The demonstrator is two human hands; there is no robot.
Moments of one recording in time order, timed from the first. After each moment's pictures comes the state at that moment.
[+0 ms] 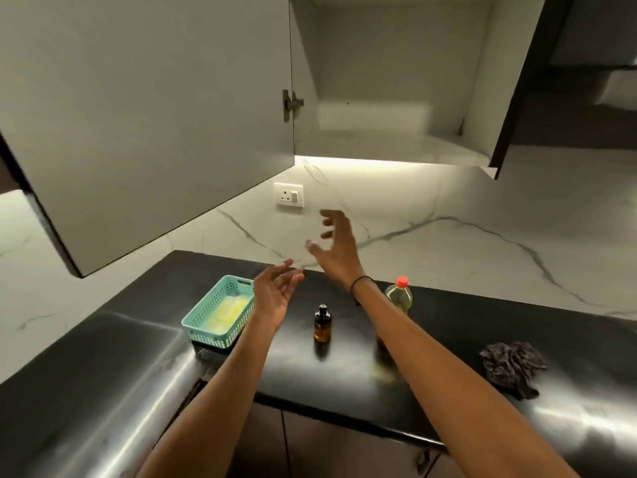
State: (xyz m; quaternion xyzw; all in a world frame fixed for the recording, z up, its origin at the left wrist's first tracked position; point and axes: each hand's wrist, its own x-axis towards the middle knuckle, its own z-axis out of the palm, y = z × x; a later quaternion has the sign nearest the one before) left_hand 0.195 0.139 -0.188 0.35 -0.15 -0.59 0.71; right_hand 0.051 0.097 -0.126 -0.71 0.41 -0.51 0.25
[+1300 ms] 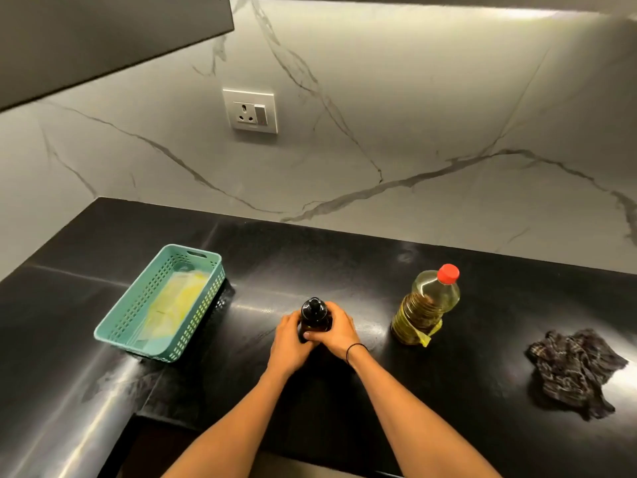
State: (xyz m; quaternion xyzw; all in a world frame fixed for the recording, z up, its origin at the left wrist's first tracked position) left_hand 0.185 -0.021 -0.483 0.69 -0.55 -0.39 0.26; right_hand 0.046 -0.054 -0.467 -0.57 0.61 -0.26 0.49
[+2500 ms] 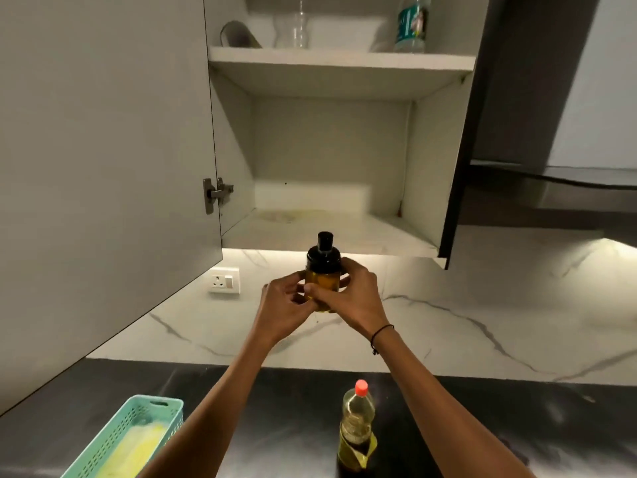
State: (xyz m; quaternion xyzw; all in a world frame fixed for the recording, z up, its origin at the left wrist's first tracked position) left_hand 0.107 -0.040 -0.081 0.38 -0.70 -0.25 0.55; right_hand -0.058 -0.010 -0.040 -0.67 0.50 -0.53 0.16
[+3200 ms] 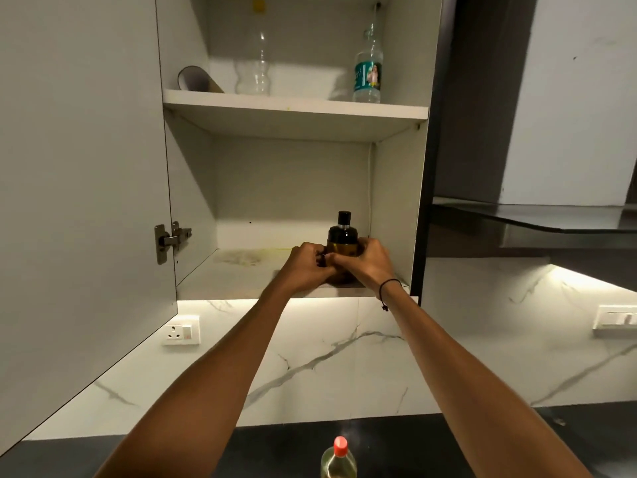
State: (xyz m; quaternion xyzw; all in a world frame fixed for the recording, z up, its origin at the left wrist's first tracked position) left_hand 0.017 -0.140 0.051 0.41 -0.79 -0.22 0.41; right_hand -0.143 -0.108 0.058 -0.60 0.59 -0.53 0.13
